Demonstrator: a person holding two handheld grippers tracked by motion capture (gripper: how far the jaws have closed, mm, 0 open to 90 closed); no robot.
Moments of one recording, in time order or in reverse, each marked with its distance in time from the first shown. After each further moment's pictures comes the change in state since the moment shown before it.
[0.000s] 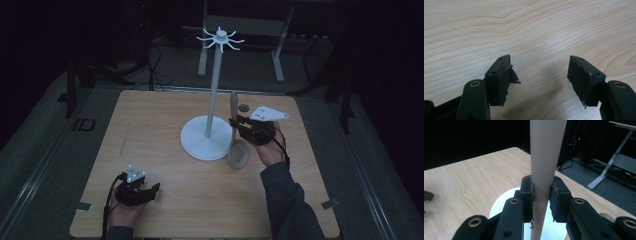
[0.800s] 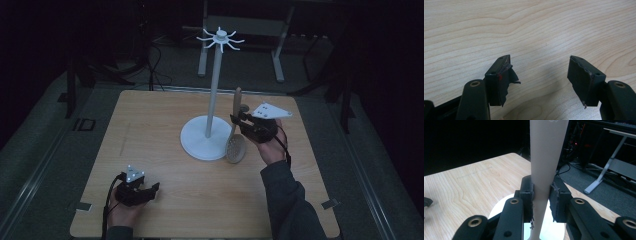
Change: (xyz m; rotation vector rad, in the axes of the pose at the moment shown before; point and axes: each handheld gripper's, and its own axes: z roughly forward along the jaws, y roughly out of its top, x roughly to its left) left arm 0.001 0.000 0.000 -0.008 0.004 -0.007; right arm -0.001 0.010 -0.006 -0.030 -0.013 0.002
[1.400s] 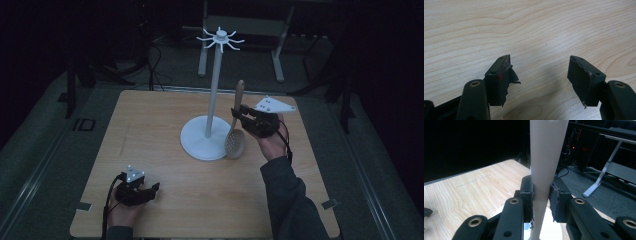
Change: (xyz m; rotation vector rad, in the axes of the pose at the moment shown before) left arm 0.000 0.000 0.000 0.000 0.000 0.000; right arm -0.004 0.016 -0.004 -0.029 -0.013 0.012
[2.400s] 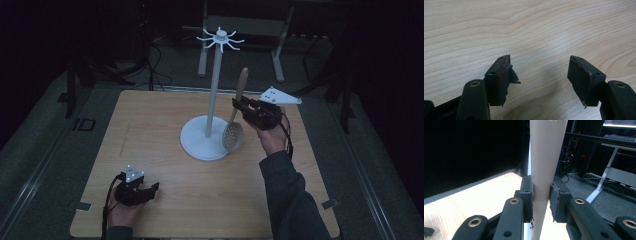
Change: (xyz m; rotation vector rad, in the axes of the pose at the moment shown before) left arm 0.001 0.000 -0.001 -0.003 0.002 -0.005; right arm -0.007 0.020 -0.002 -0.075 0.000 0.061
